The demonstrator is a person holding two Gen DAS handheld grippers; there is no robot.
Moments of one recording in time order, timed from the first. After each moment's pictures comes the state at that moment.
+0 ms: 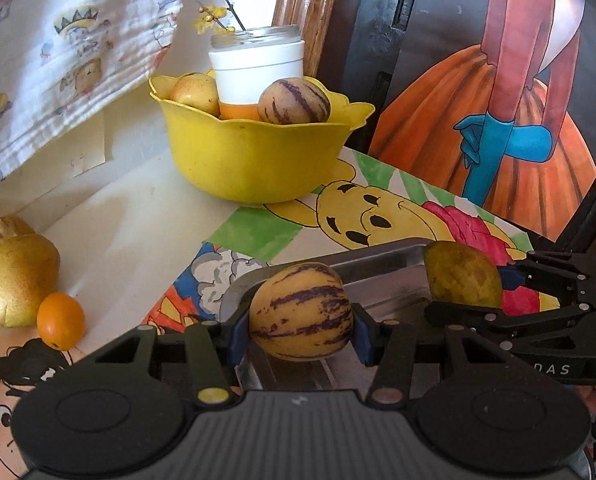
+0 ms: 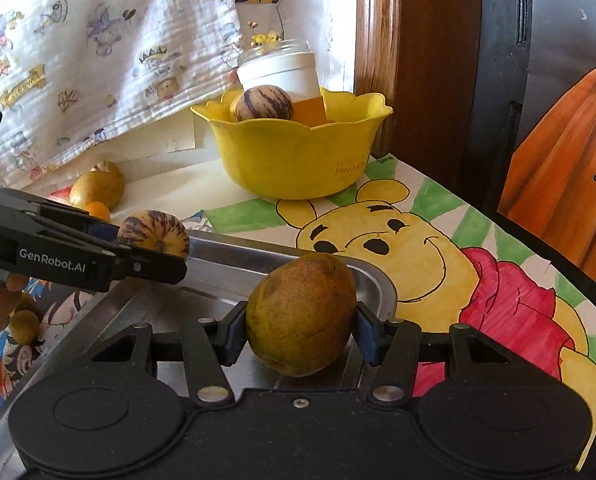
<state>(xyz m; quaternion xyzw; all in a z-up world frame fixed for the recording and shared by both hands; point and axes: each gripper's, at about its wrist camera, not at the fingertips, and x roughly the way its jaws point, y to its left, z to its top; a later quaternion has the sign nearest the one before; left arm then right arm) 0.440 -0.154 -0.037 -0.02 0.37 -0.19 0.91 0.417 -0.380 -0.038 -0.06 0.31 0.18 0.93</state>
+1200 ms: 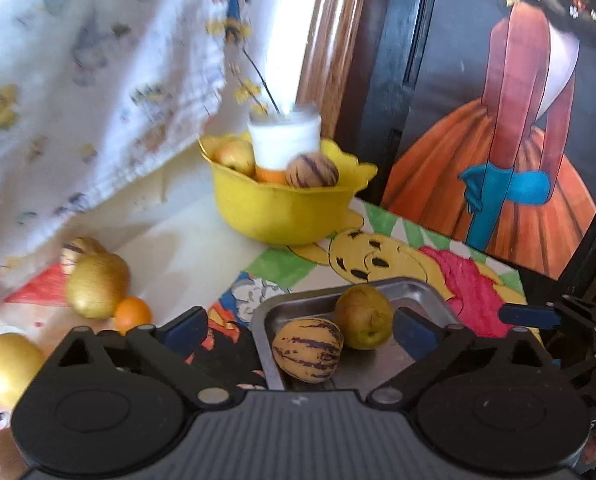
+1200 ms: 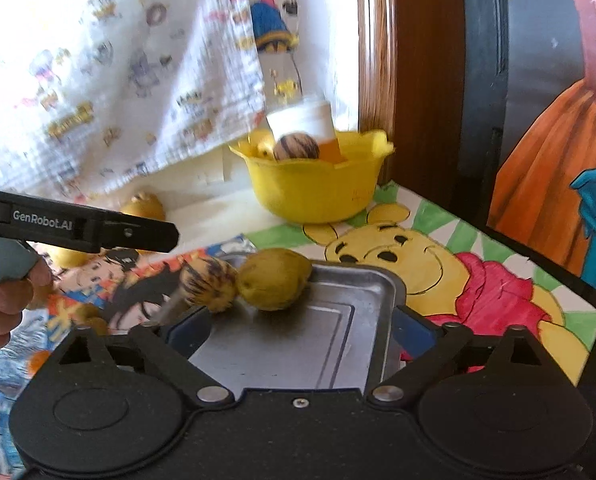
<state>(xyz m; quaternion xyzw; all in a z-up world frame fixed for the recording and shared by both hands) 0.371 -0.129 0.015 -0.04 0.30 -0.14 0.94 0.337 -0.373 0.000 -0.03 0.27 0.18 0.95</state>
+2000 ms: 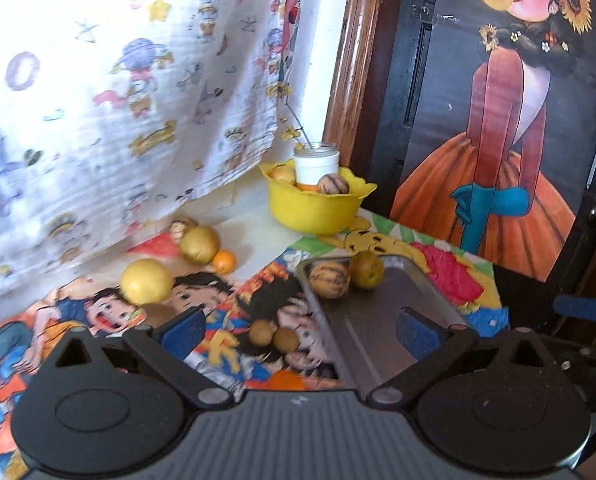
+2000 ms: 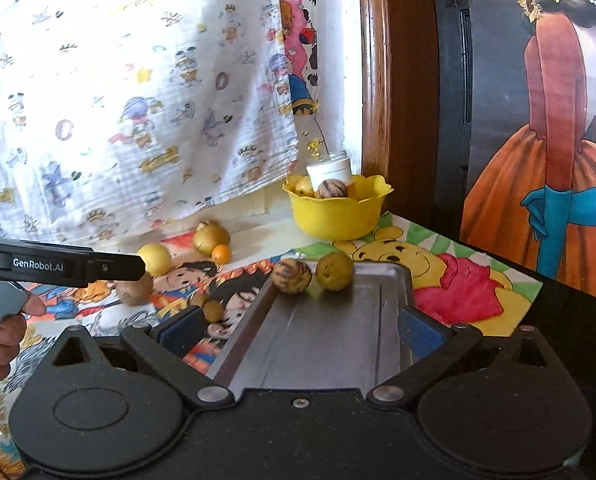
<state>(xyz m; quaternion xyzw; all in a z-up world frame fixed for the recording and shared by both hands) 0.193 -0.068 0.052 -0.05 0.26 -0.10 0.96 0.150 -0.342 0.055 -0.01 0.22 0.14 0.97</state>
